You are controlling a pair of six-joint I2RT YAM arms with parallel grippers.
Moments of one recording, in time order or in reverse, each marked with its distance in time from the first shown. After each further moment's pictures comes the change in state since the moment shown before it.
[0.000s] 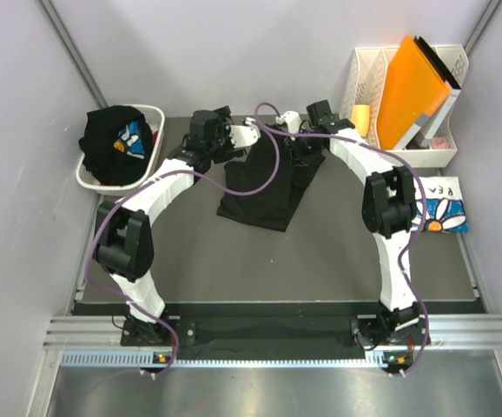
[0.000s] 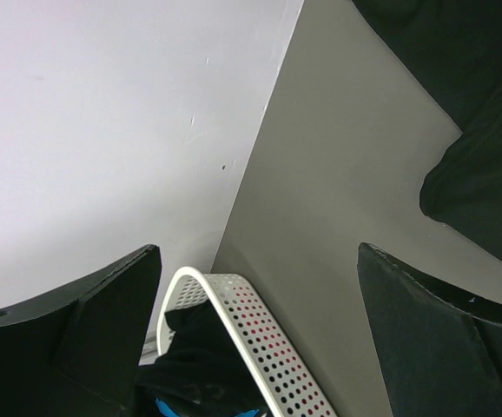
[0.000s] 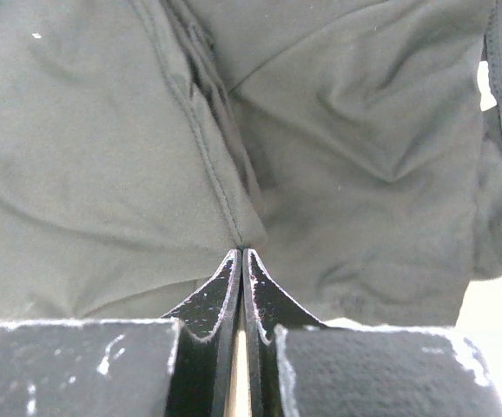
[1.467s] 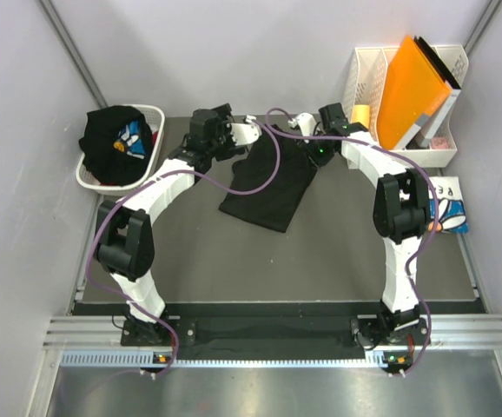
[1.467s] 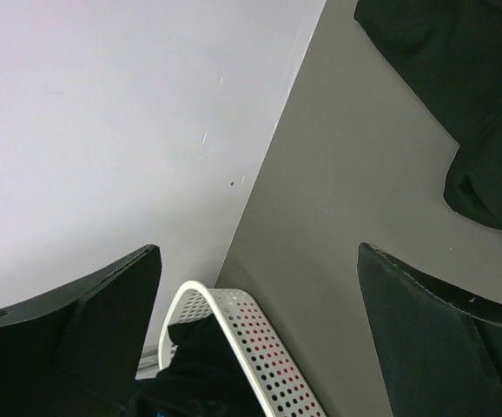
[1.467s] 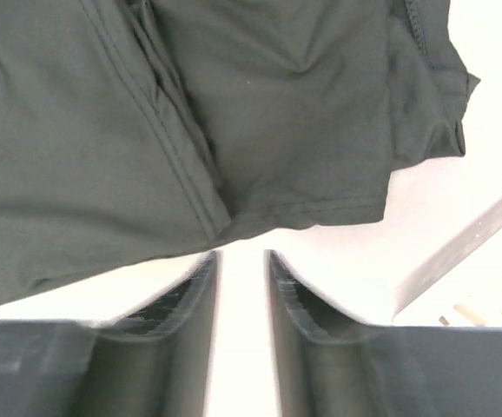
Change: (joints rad) left arm -0.001 0.006 0.000 0.052 0.022 -0.014; right arm -0.052 -0.132 -0.180 0.045 0.183 -0.039
